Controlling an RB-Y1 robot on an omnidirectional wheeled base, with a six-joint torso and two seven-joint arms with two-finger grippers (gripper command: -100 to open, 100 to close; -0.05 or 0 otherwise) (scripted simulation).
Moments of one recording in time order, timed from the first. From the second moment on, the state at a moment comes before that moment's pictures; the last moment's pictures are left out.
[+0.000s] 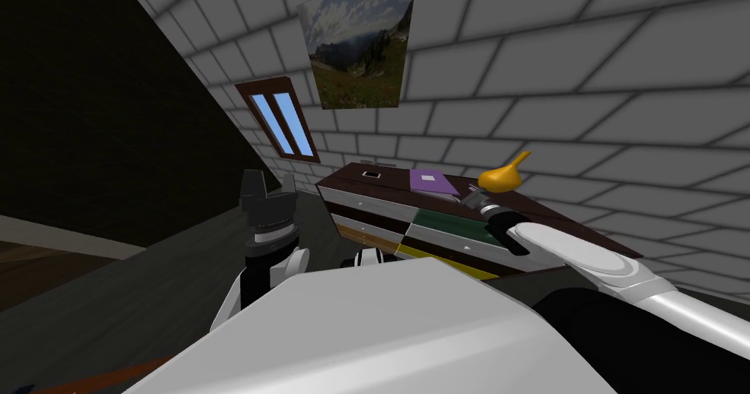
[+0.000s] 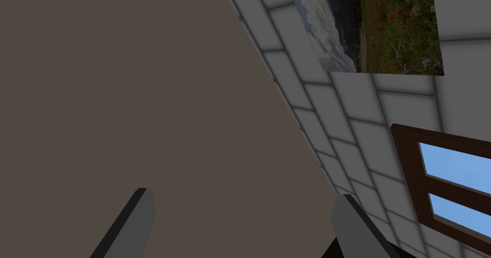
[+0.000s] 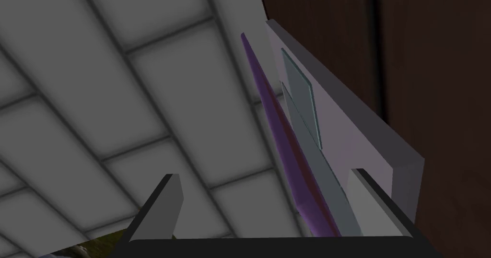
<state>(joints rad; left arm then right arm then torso) 0.46 0.02 0.02 -2.38 -0.12 -0.65 -0.01 0.85 -1.19 -0.43 -2.00 0.98 0.29 0.56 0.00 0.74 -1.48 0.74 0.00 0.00</state>
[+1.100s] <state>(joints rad) 0.46 0.02 0.02 -2.38 -0.12 -0.65 -0.01 0.88 -1.22 -0.40 -2.07 1.15 0.39 0.71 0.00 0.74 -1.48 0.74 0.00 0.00</state>
